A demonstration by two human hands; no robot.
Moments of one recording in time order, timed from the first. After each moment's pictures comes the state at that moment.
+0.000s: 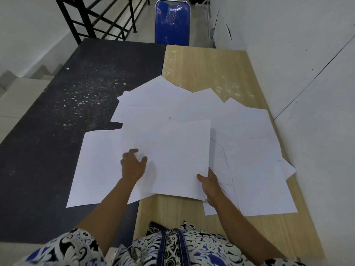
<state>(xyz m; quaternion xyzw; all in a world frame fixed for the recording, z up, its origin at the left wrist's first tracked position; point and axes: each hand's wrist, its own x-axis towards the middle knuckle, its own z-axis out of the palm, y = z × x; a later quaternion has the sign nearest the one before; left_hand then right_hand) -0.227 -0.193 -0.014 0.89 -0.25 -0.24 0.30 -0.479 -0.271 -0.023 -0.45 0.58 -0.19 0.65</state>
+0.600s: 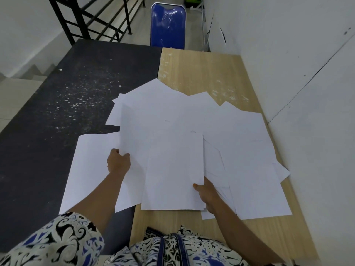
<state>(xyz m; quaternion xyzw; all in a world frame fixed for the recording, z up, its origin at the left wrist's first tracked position) -0.184 -0.210 -0.012 0.91 -0.10 -0.25 0.33 -0.486 -0.268 -0.029 -0.49 0.59 -0.12 0.63</state>
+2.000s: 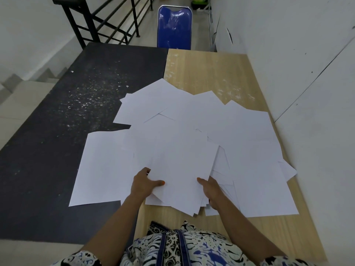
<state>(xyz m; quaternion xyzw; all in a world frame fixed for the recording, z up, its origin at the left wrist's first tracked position) -0.269 -0.157 -0.021 0.81 -0.26 -0.40 0.35 -0.486 -0.271 -0.037 -0.41 0.60 -0.14 0.68</state>
